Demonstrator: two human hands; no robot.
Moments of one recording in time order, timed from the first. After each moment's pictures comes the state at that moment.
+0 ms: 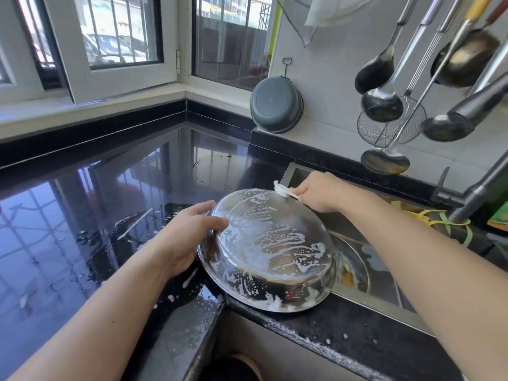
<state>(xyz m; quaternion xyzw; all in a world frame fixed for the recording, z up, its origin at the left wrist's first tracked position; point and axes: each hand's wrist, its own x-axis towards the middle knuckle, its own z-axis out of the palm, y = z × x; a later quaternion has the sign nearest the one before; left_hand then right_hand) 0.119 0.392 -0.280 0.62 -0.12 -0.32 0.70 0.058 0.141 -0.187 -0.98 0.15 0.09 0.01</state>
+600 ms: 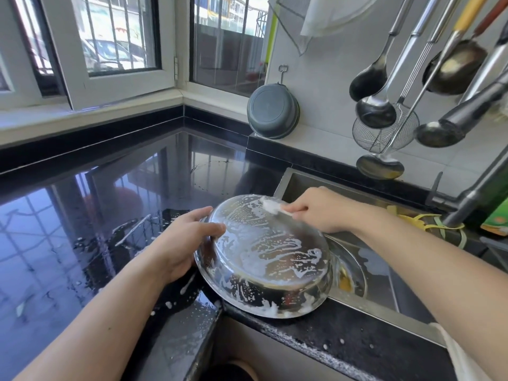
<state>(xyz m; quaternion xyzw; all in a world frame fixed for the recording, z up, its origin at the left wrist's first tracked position) 0.111 0.394 -0.271 0.64 -0.12 -0.31 0.69 0.038 0.132 -0.197 -0.99 0.10 0.09 0.08</state>
